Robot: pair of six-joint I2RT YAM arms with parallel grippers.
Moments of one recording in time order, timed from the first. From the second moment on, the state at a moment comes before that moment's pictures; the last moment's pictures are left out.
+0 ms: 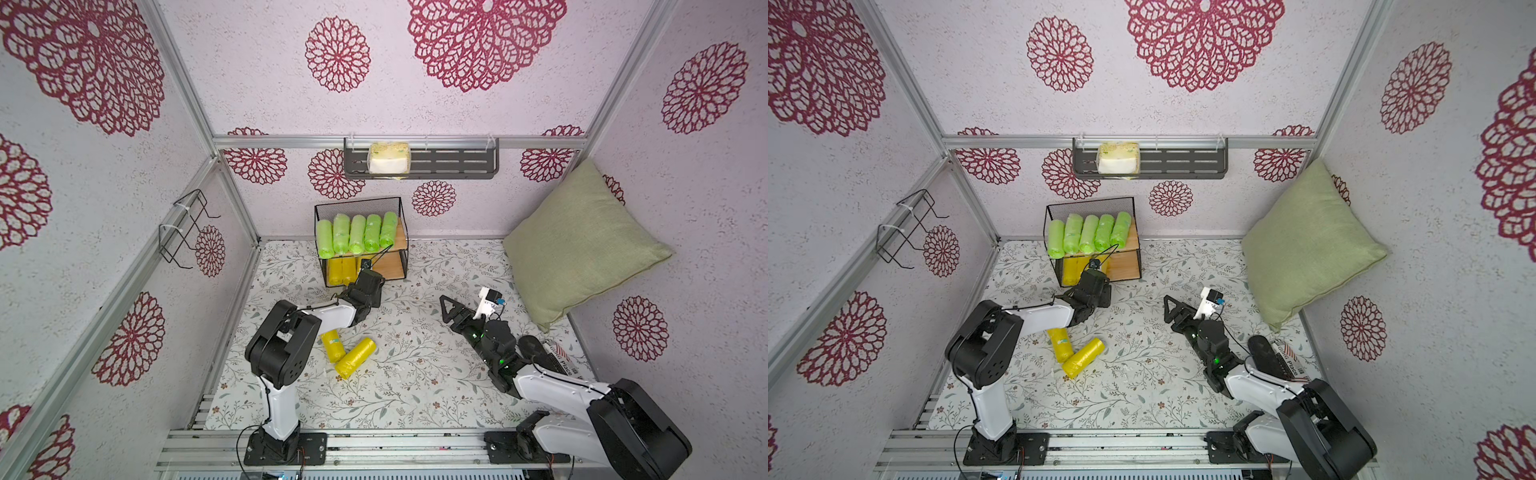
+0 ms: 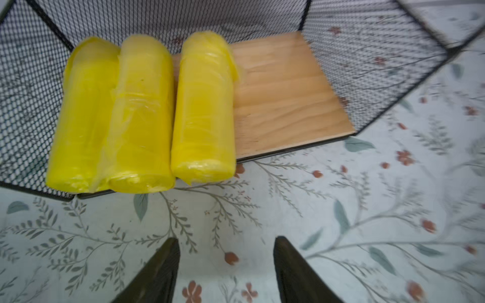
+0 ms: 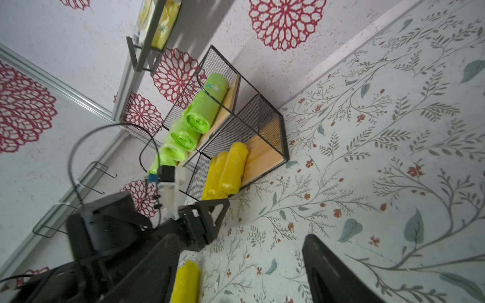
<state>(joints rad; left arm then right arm) -0.54 1.85 1.07 0.07 -0.37 -0.31 0.62 1.20 0.33 0.74 0.13 0.87</state>
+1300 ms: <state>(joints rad) -0.43 1.16 0.89 -0.36 -0.02 -0.40 0.94 1.90 0.90 0.41 -0.34 0.95</state>
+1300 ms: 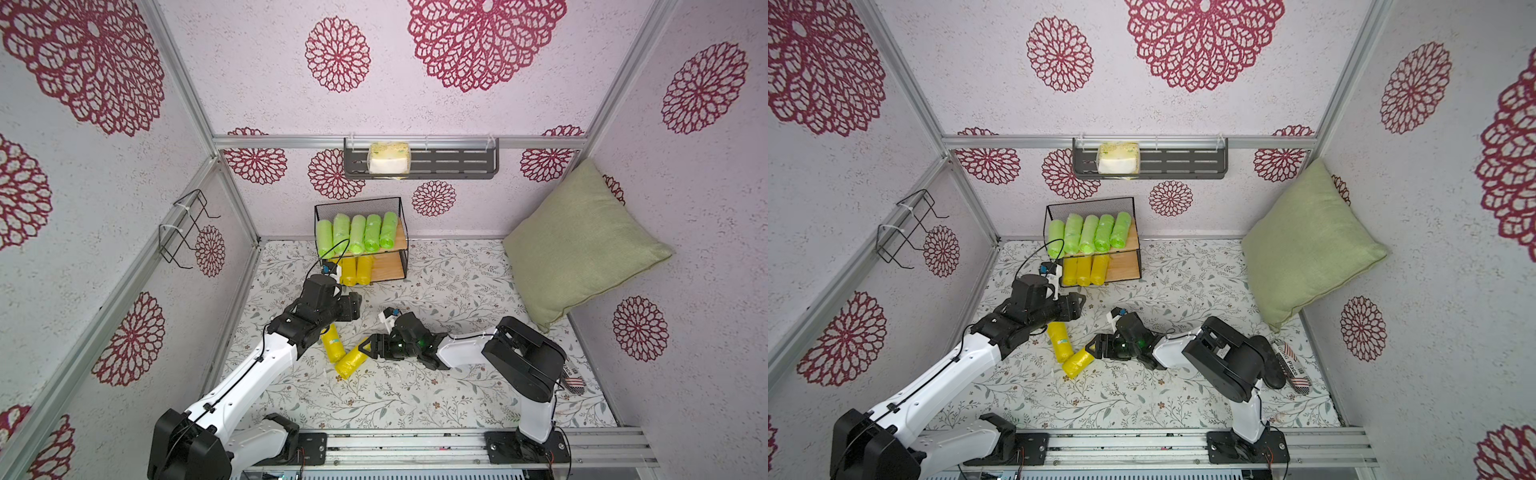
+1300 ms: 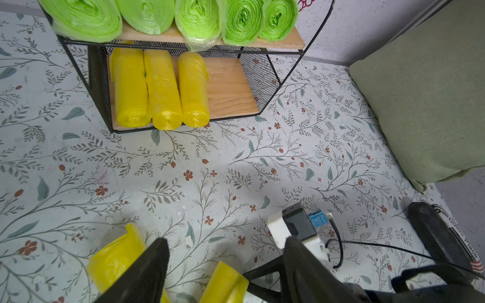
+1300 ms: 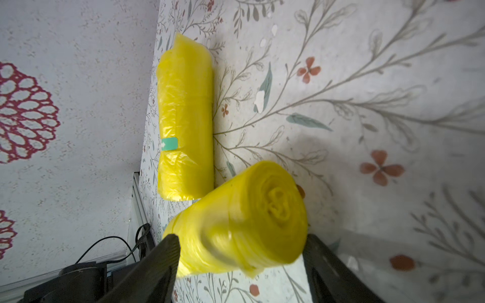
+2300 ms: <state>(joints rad) -0.43 1.15 0.83 -0.24 0.14 -0.44 0.77 1.81 0.73 0.55 -0.20 1.08</state>
